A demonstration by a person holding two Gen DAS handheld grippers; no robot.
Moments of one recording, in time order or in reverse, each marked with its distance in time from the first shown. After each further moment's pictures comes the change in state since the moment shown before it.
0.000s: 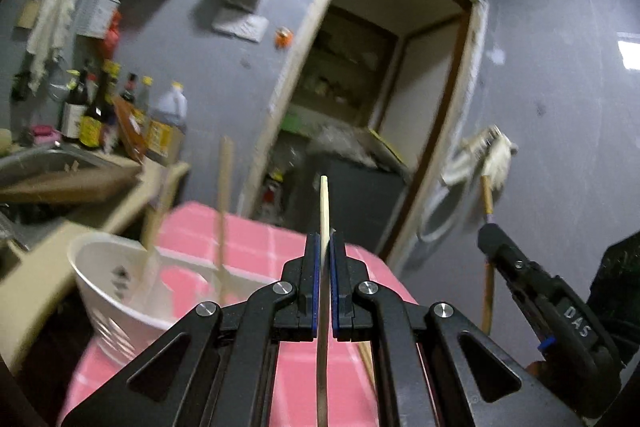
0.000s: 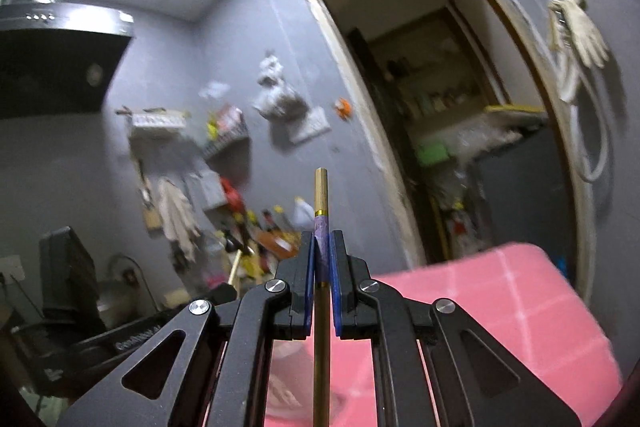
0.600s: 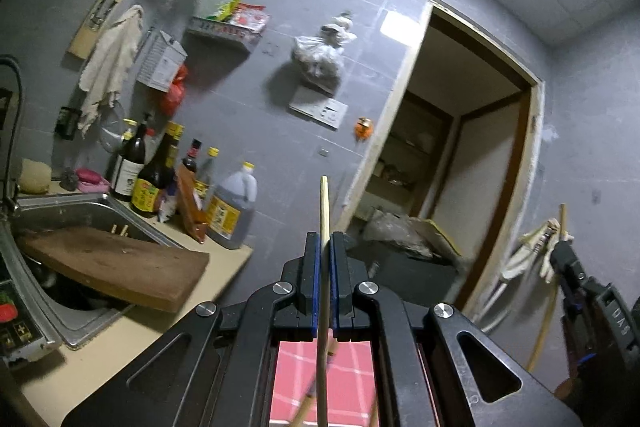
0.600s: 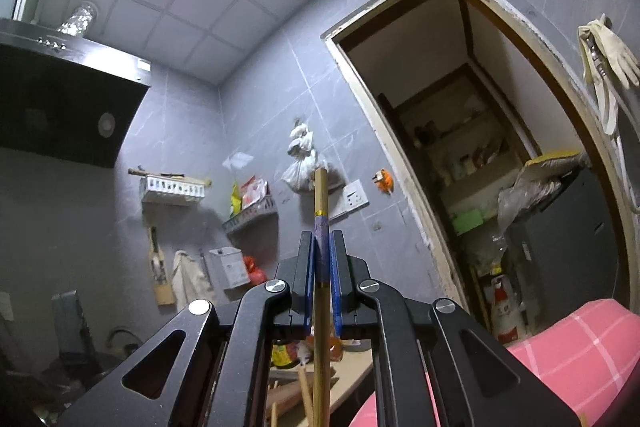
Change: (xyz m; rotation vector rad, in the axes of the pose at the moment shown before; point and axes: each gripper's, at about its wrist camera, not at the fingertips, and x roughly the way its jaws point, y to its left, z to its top) left arm 0.007 0.136 0.083 -0.091 -0.269 0.157; right arm 0.094 0.036 0.019 0.013 -0.287 0.064
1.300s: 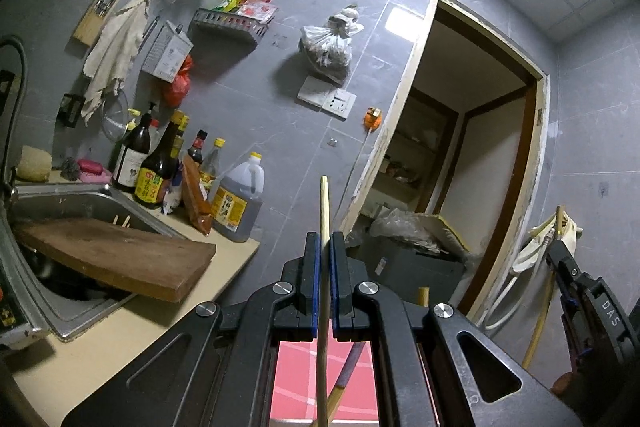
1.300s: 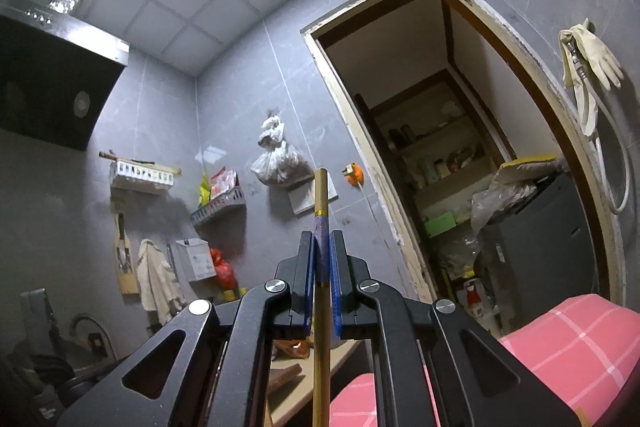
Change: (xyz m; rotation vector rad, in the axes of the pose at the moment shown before) left arm 0.008 0.006 -0.035 0.007 0.010 0.013; right arm 0.007 -0.012 -0.032 -0.046 0.006 -0.103
